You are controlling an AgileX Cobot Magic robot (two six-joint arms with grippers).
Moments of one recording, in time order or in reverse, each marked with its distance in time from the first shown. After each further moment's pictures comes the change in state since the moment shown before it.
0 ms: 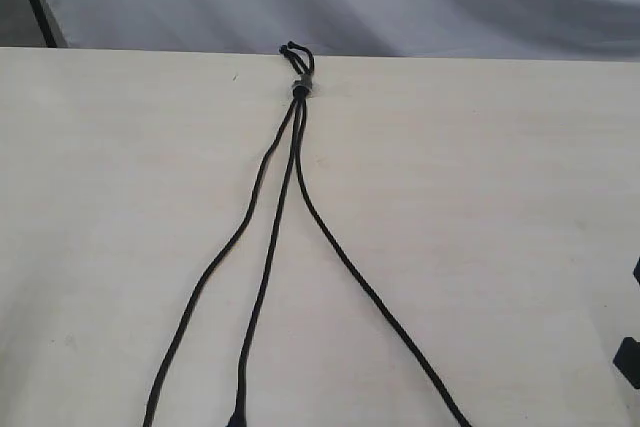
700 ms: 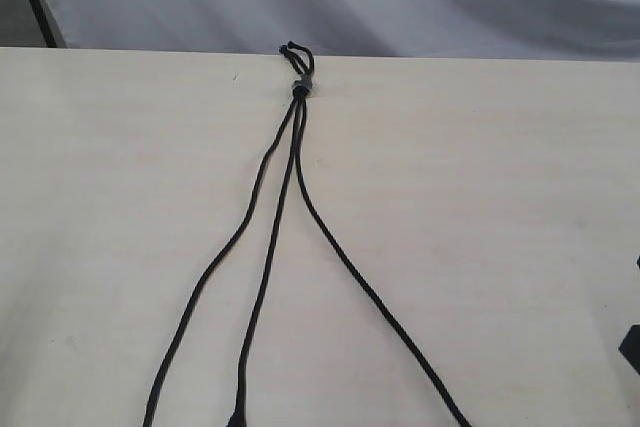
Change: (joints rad) left arm 0.000 0.000 0.000 0.000 0.000 0.000; right arm 0.000 0.000 0.000 0.004 -0.041 0.034
